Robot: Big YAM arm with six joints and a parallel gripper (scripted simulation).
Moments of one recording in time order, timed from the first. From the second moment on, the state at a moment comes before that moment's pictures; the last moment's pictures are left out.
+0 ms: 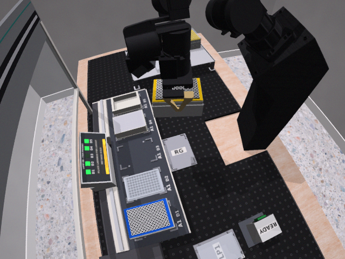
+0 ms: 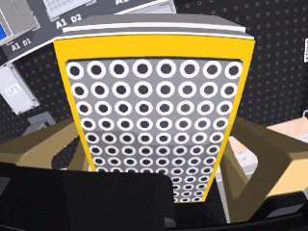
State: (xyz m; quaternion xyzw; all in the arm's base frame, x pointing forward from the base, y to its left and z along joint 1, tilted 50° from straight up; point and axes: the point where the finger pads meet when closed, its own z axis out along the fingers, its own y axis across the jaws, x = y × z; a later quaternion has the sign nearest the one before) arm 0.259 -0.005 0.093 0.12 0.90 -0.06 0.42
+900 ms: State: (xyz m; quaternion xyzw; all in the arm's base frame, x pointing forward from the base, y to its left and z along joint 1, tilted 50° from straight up) arm 0.259 -0.005 0.093 0.31 0.85 0.04 0.42
